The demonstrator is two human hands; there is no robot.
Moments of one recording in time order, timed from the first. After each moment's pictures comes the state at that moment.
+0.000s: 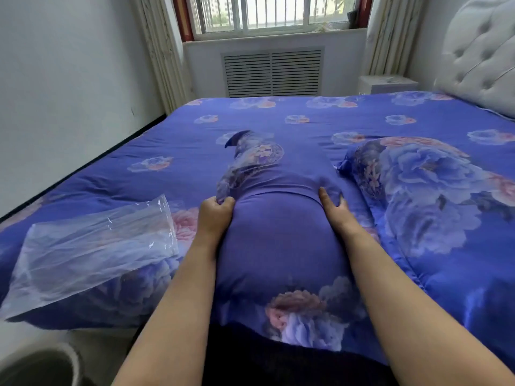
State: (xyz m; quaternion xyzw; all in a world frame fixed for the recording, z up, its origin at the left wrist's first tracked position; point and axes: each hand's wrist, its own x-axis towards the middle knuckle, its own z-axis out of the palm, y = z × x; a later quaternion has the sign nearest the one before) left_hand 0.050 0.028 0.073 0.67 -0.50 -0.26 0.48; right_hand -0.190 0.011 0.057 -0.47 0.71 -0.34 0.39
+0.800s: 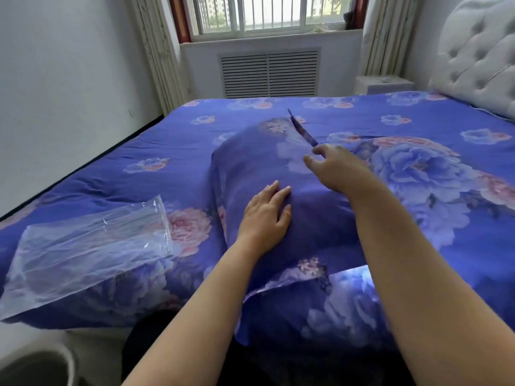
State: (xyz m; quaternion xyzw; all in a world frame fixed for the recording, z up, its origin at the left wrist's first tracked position) left_hand -0.029 0.028 0.052 0.55 -0.77 -0.06 0.31; right_hand -0.201 -0.011 0.150 -0.68 0.67 -0.25 0.12
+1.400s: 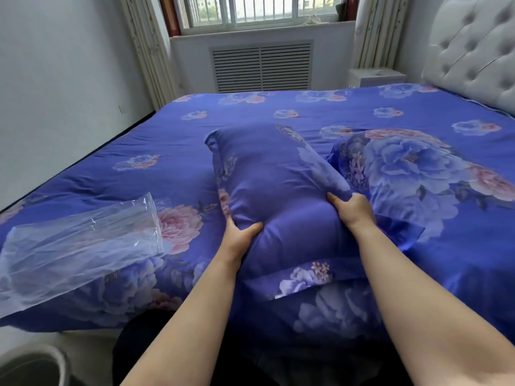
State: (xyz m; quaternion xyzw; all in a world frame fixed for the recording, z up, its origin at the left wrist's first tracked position) left_hand -0.010 0.034 0.004 0.60 -0.44 -0.46 0.49; right_hand -0.260 -0.008 0.035 -0.49 0.76 -0.36 0.23
